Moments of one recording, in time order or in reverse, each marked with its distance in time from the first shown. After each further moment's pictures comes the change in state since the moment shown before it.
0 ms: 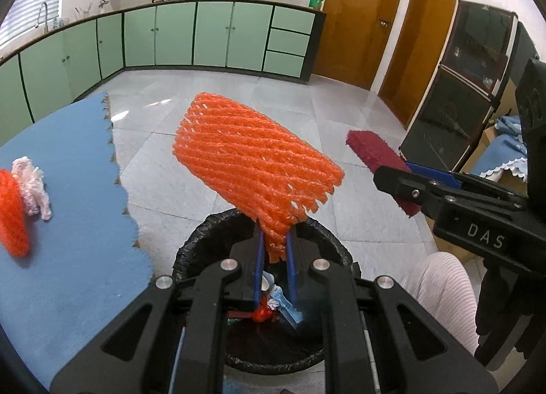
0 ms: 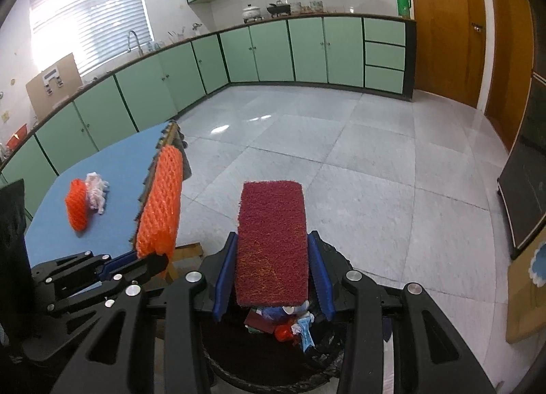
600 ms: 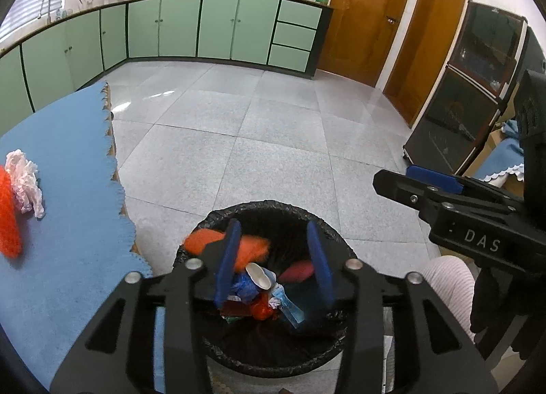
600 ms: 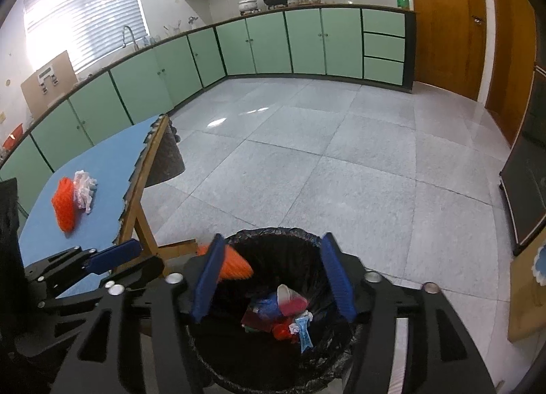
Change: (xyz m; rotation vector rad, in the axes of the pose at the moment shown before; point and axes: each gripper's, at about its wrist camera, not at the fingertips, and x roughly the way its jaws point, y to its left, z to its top) left arm 0.004 0.014 0.003 -0.034 0.022 0.009; right arm 0.016 -0.008 0.006 0.012 0.014 -0.013
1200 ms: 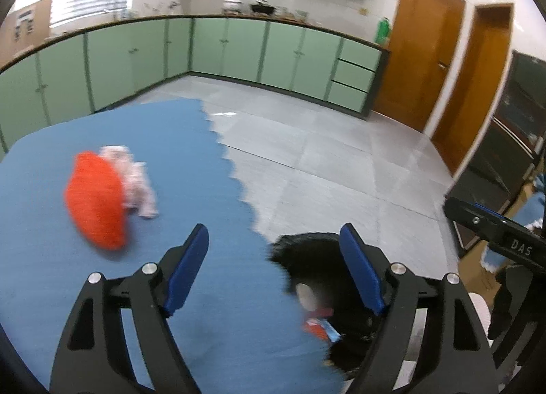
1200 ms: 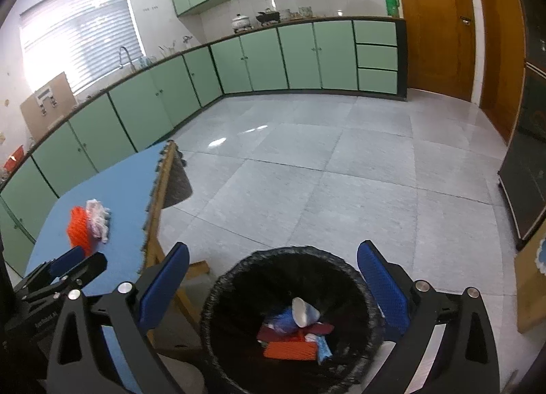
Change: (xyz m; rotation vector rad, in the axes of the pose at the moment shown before) left arm -0.077 0.067 0.003 -0.166 -0.145 0.215; right arm -0.017 0.032 0.016 0.037 -0.073 0.031
